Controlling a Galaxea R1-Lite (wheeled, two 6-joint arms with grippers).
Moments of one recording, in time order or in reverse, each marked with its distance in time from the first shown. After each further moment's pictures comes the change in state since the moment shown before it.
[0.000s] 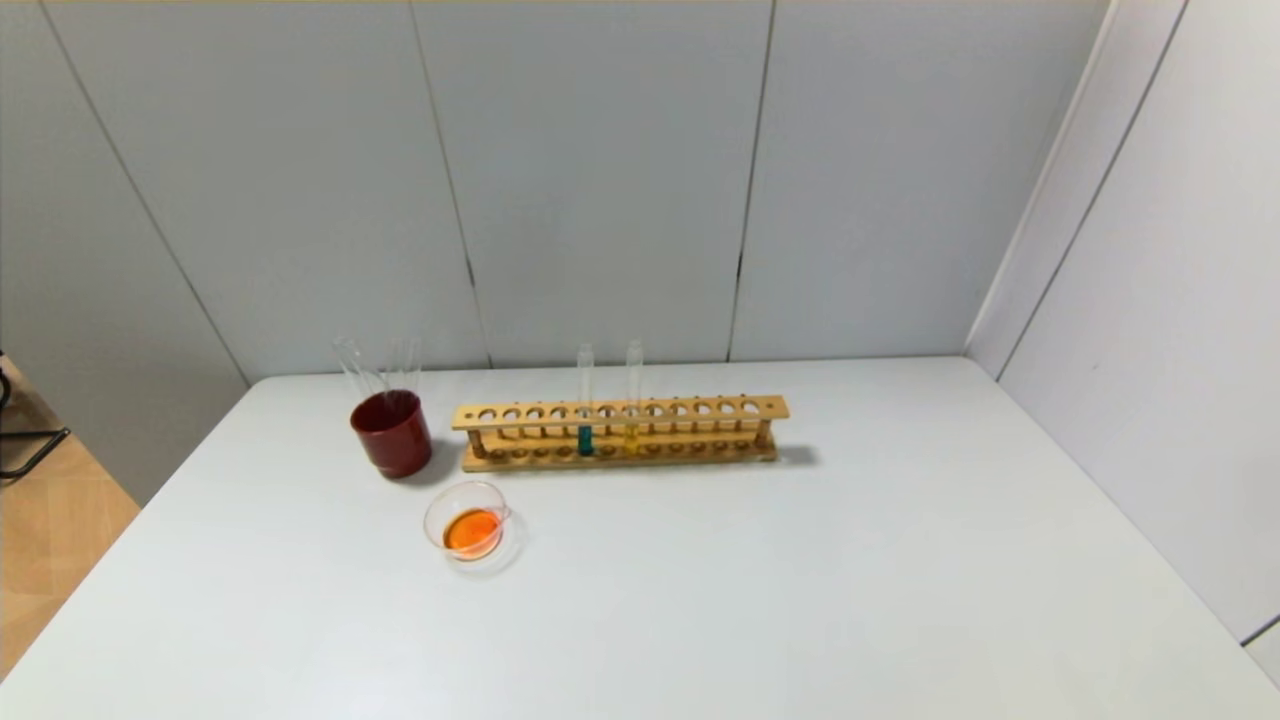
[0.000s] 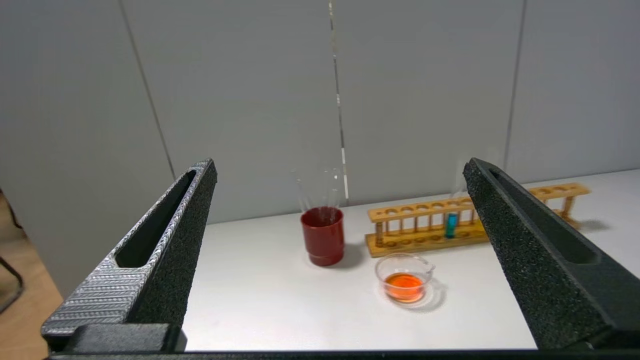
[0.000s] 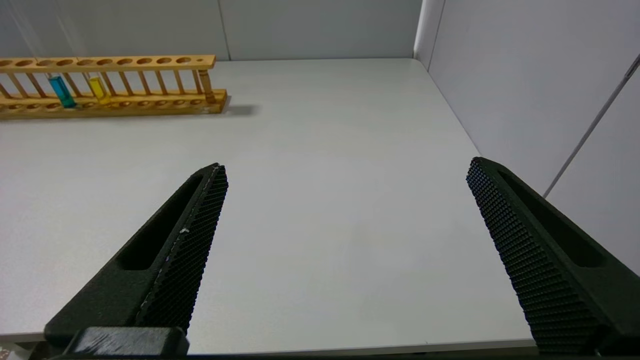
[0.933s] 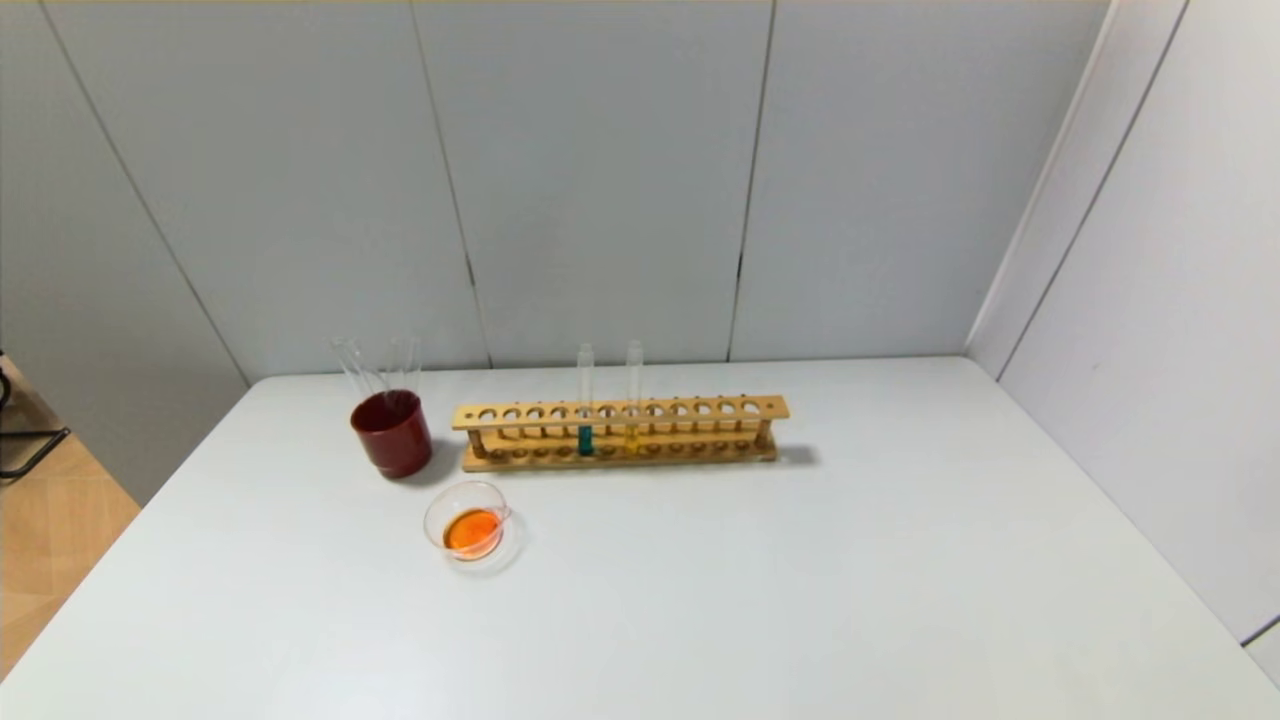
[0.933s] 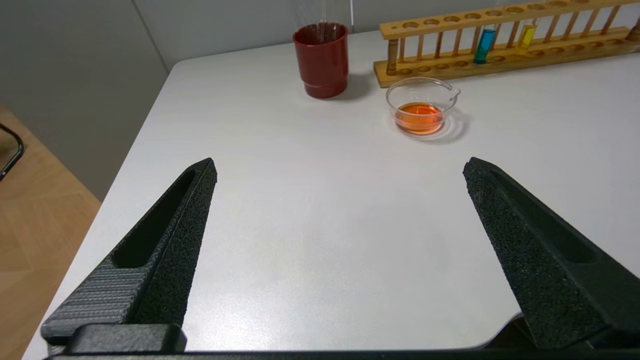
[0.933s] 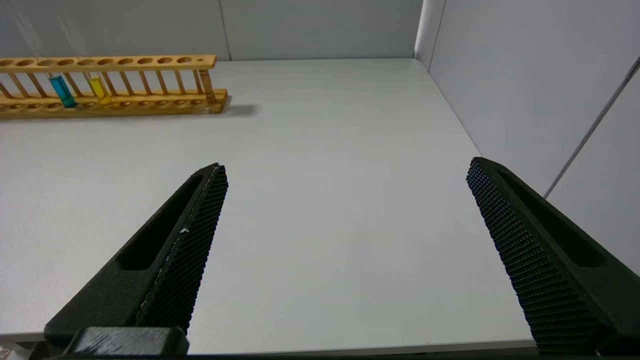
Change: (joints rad) left arm -0.001 -0.013 0.183 0.243 0.013 0.013; right arm 0.000 0.000 0.000 0.000 0.000 0.000
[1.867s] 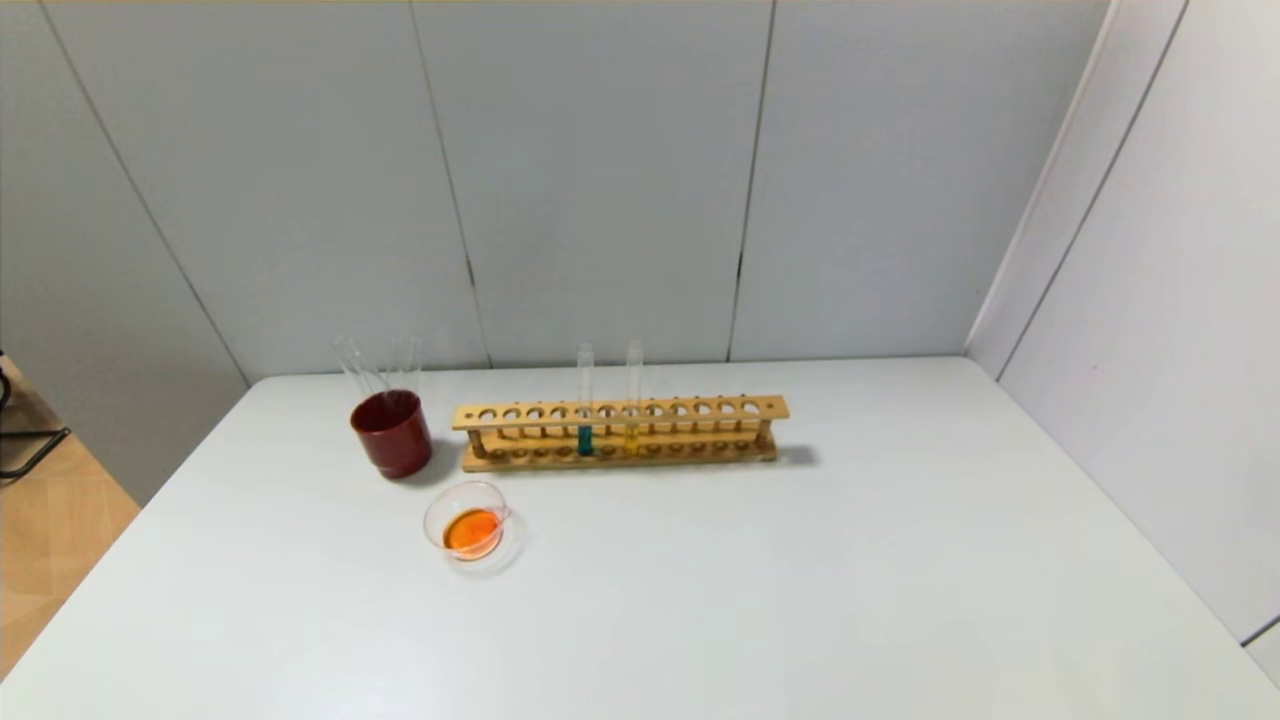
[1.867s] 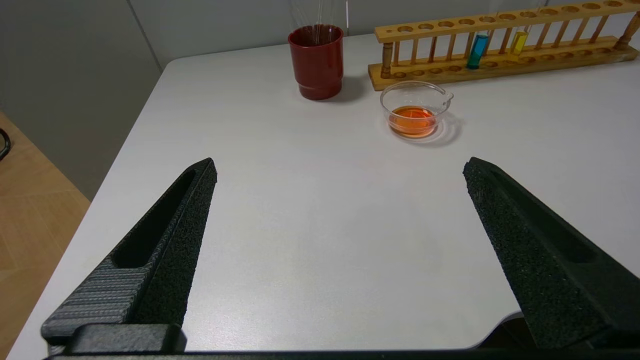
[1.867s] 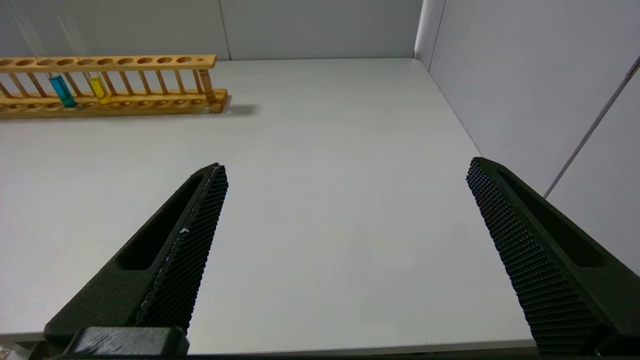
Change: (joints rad) left arm -0.001 0.000 0.005 -0.008 0.007 -0.028; right arm 0.000 0.000 0.000 0.000 0.000 0.000
